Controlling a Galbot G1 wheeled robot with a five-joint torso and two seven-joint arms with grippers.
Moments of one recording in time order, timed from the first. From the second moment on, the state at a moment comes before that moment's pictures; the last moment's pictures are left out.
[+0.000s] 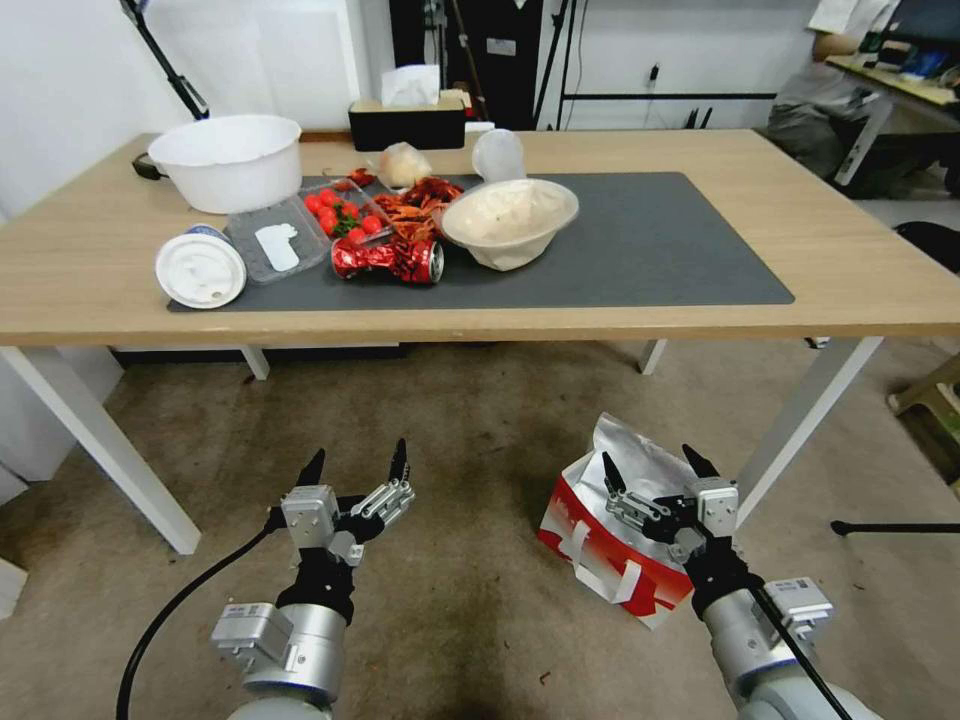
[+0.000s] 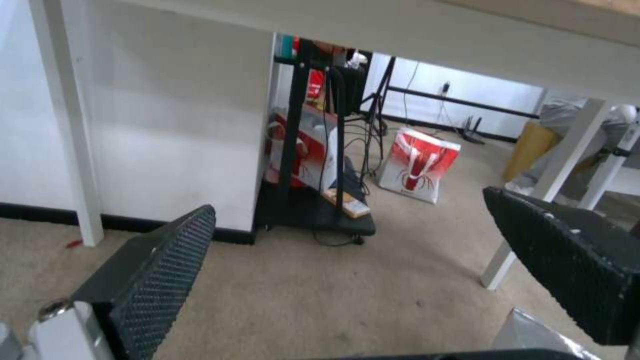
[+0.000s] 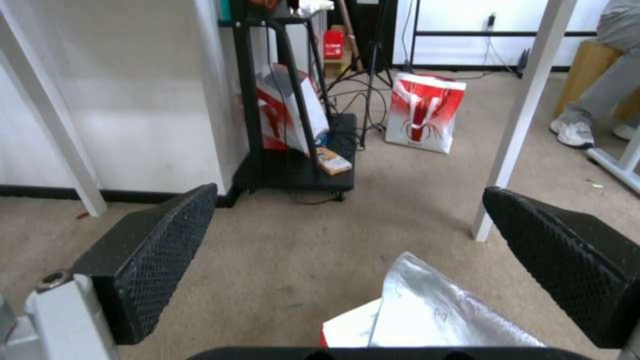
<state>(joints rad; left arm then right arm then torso) 1.84 -1.51 -0.36 -2.38 -0.19 0.05 -0.11 -1.79 1.50 0.57 2.37 0.08 -0.20 -0.13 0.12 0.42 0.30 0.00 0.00</state>
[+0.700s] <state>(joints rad) 1.83 -1.51 -0.37 -2.36 -0.20 0.05 -0.11 -1.79 1.50 0.57 2.36 0.08 -0.20 -0.13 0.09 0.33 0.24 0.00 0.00</state>
